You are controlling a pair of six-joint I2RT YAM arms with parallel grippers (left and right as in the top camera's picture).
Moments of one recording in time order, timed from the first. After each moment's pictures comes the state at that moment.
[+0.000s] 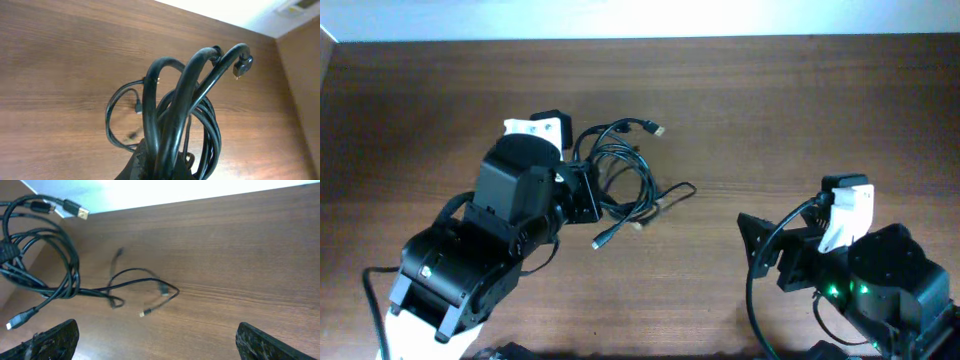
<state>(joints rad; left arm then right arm) -0.50 1.11 1.50 -1.08 -0.01 -0.59 0.70 0.79 1.28 -1.04 0.18 0.54</state>
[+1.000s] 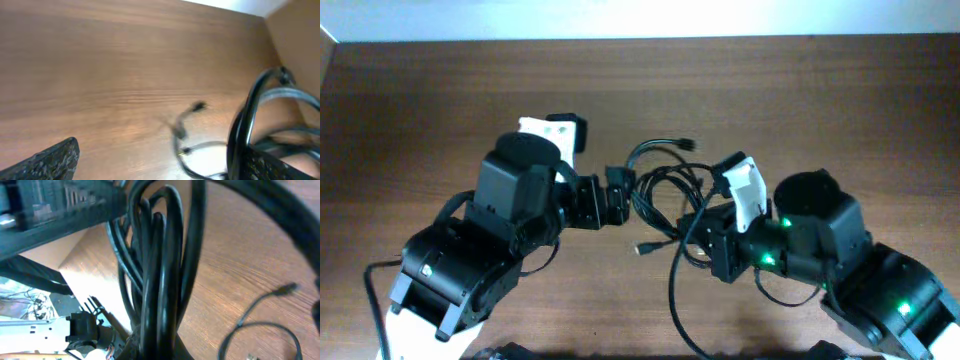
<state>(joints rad) -0.50 1.12 1.50 -1.08 0.06 -0.48 0.69 1.00 1.28 -0.86 -0.31 0.36</state>
